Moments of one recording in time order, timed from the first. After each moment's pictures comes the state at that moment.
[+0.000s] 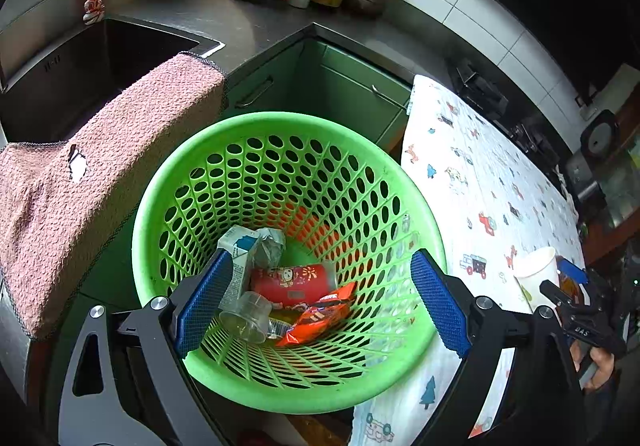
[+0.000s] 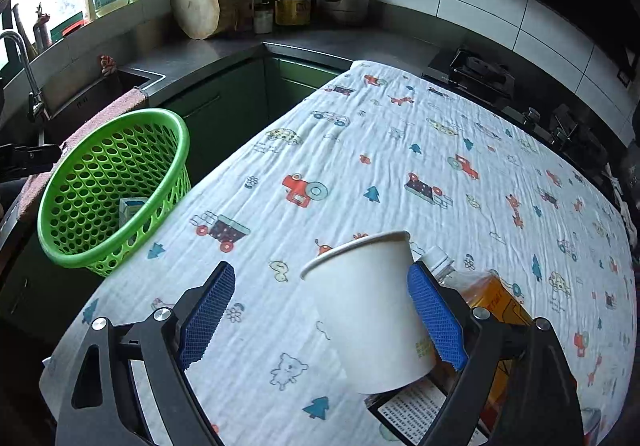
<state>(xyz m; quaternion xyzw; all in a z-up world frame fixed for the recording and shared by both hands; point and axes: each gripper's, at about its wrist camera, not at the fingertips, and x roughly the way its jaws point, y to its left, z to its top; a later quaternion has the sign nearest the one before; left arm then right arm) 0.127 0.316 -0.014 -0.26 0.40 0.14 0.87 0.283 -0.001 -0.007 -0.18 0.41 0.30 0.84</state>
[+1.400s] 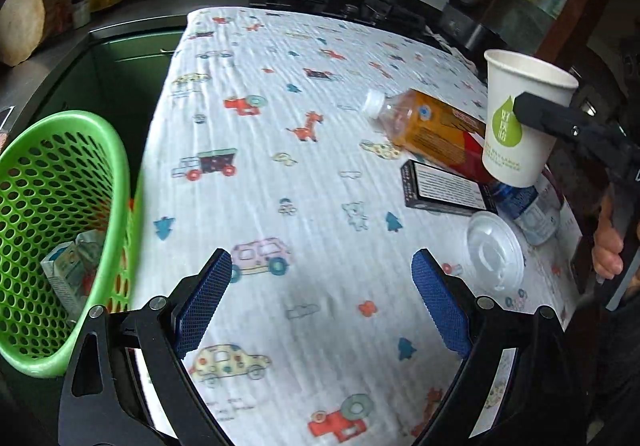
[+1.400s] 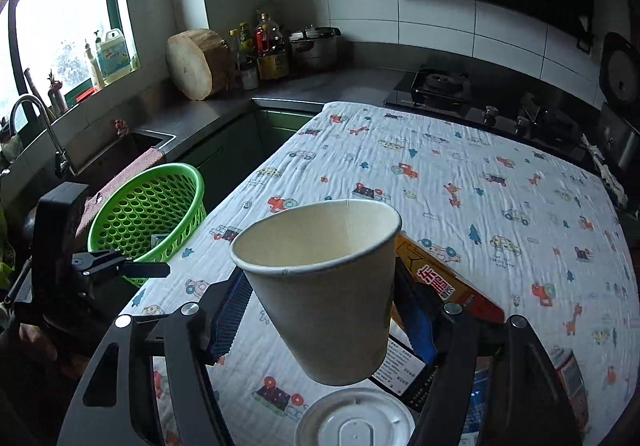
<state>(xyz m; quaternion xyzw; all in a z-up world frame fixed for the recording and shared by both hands) 0.172 0.062 -0.033 -0.09 0.46 -0.11 0.88 0.226 -0.121 0.069 -0.07 0.36 0.31 0.88</state>
